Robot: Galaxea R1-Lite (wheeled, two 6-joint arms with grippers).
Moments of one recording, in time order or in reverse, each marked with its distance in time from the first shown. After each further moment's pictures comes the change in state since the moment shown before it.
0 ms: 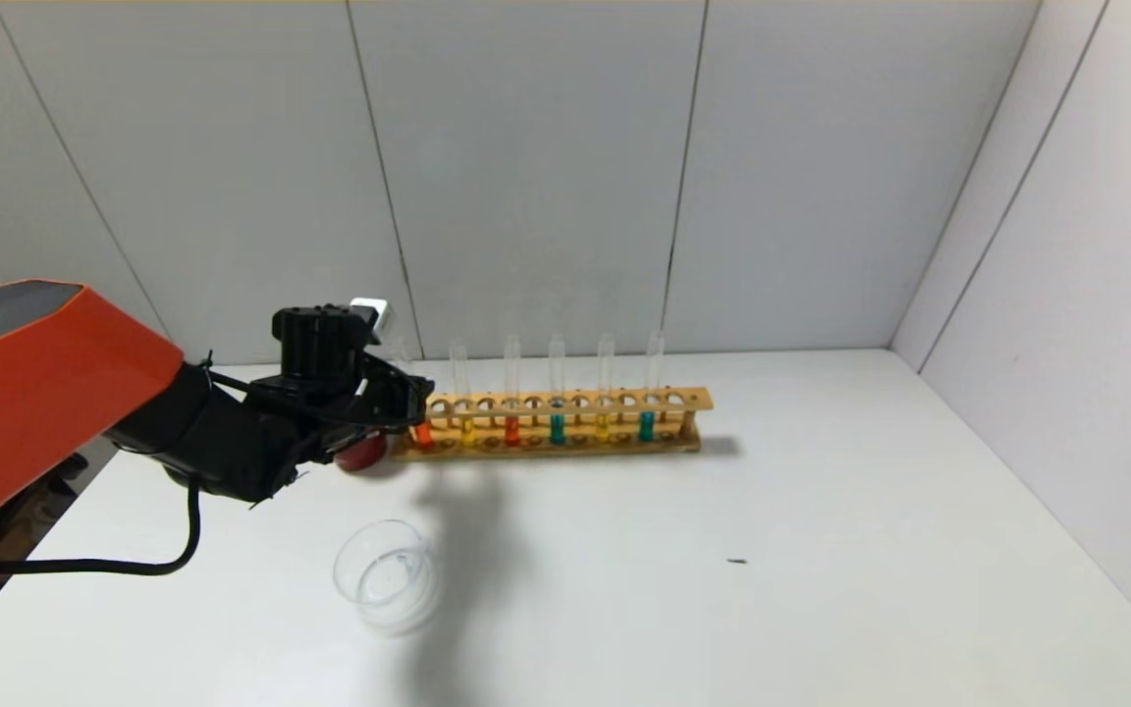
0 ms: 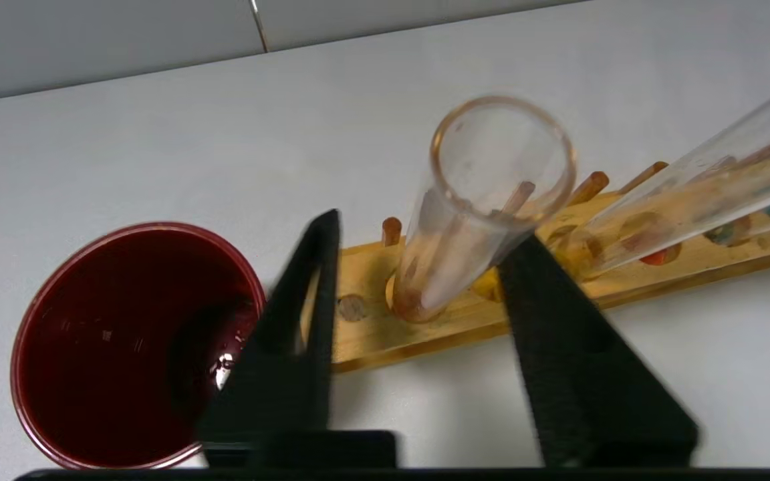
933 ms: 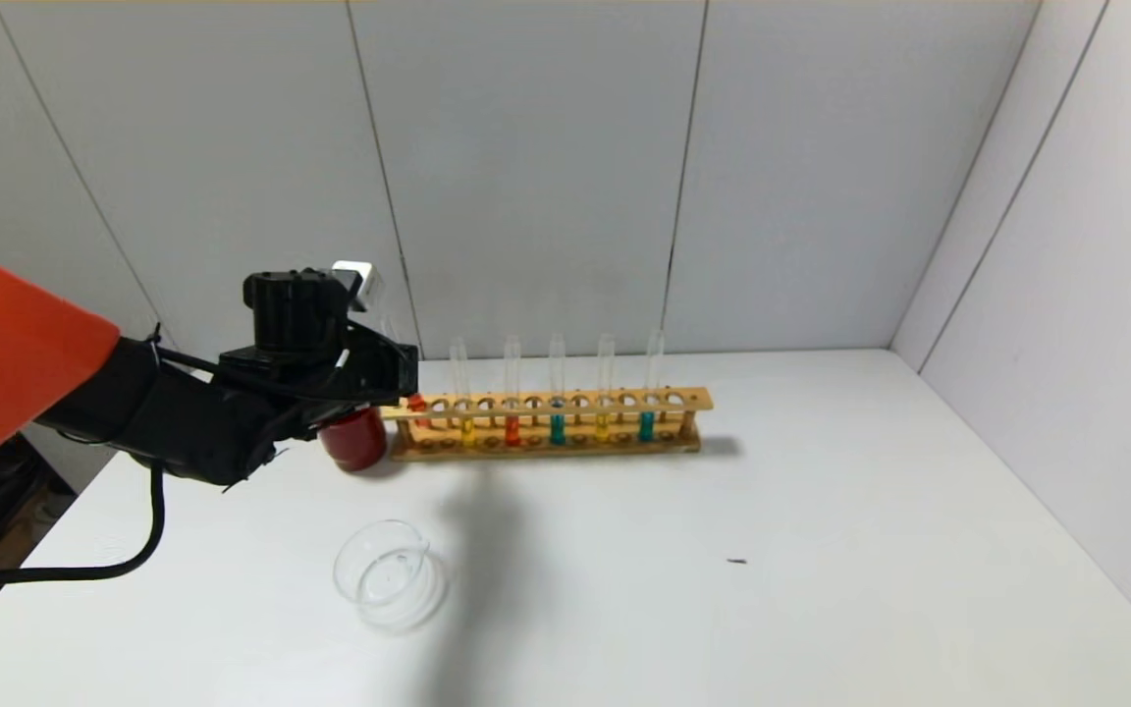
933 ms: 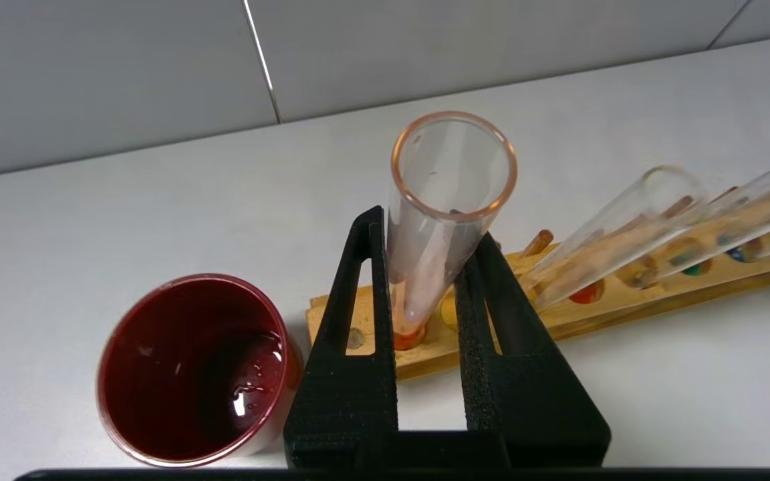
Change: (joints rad) left arm -0.006 -0.116 -0.008 0.043 0.002 0.004; right arm 0.000 0.000 0.000 0.000 0.000 0.000
